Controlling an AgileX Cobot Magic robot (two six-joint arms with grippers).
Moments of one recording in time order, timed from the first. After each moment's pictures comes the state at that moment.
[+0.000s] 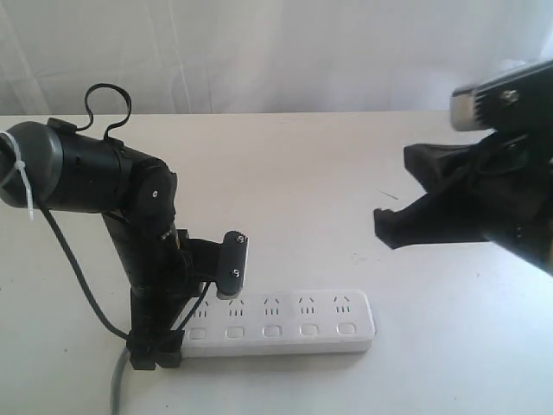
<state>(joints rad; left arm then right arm) -0.52 1.88 -1.10 -0.08 0.80 1.05 0.77 0.93 -0.52 -1.74 0.36 1.80</state>
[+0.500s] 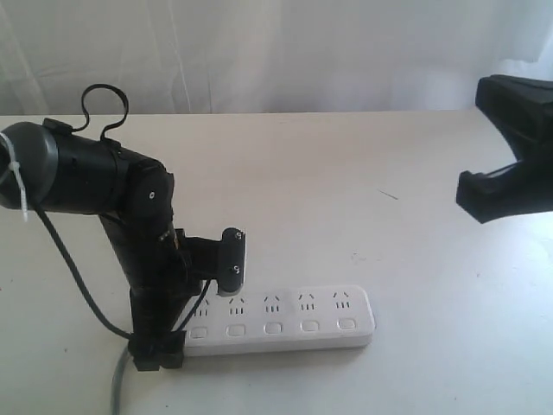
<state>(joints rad) -0.52 1.85 -1.09 -0.08 0.78 1.01 0.77 0.71 -0.52 -1.74 0.39 1.66</state>
